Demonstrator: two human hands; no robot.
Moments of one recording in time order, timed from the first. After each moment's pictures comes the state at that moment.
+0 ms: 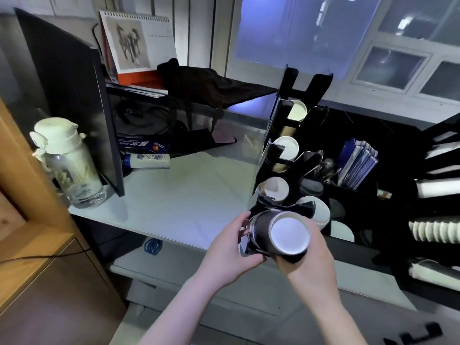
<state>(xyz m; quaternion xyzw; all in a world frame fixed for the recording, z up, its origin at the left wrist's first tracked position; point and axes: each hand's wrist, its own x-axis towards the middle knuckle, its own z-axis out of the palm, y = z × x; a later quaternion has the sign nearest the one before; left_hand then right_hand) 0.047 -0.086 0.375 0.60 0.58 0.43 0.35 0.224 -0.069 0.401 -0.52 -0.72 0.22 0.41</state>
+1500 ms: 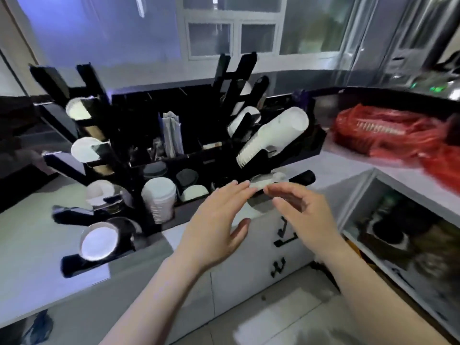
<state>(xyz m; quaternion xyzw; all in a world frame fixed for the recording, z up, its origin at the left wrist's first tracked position) 0.275 -0.108 0.462 0.90 0.29 0.29 0.11 0.463 -0.165 0.458 -0.56 -0.57 0.24 0.56</state>
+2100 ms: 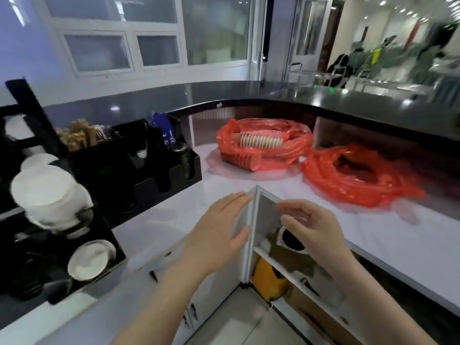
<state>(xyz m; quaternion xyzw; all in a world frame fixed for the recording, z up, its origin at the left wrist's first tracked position) 0.688 -0.107 0.445 0.93 0.17 0.26 0.21 0.848 -0.247 0.446 -0.68 -0.45 0.13 0.56</state>
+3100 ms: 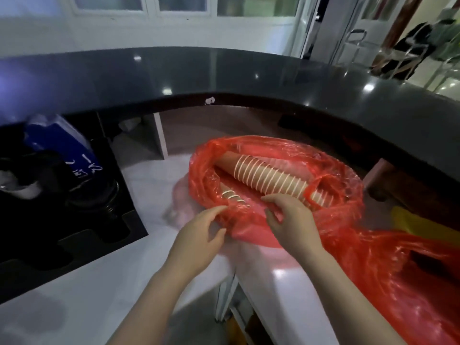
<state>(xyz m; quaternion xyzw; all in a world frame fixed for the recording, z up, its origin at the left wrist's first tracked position) 0.989 0.133 0.371 0.81 0.39 0.24 0.36 1.186 0.058 0.386 -0.76 -0.57 0.02 0.31</state>
